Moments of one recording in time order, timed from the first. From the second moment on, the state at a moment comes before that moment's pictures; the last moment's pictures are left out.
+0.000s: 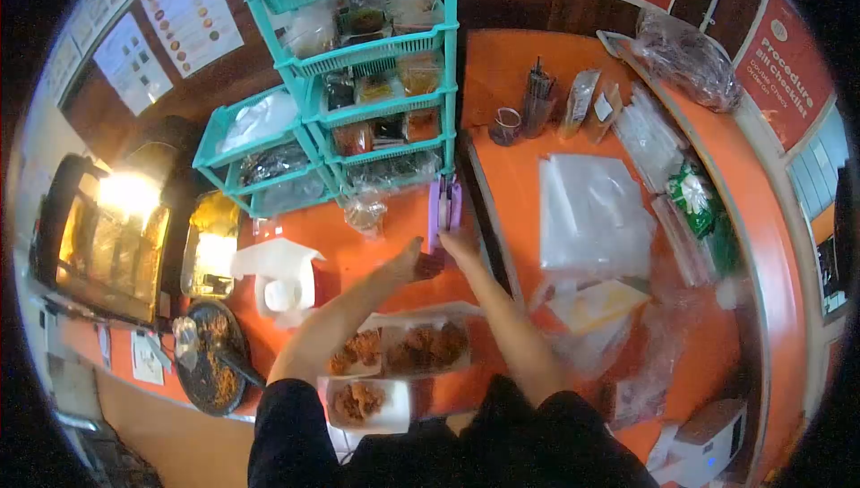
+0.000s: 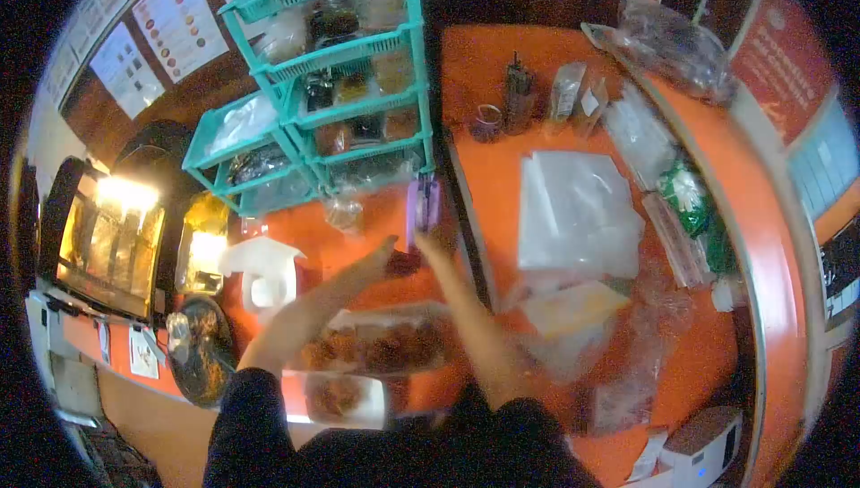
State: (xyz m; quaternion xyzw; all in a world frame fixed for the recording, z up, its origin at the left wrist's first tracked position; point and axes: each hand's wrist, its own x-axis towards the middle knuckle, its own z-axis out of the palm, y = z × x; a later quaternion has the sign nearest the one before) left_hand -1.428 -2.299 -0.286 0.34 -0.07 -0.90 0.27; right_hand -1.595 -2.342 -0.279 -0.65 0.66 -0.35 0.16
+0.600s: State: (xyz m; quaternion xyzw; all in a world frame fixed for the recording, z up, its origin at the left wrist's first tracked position) left_hand -1.456 -2.287 -0.255 0.57 -0.44 -0.64 0.26; right_hand -1.626 -2.170 -0.254 -0.57 0.61 -0.24 0.50
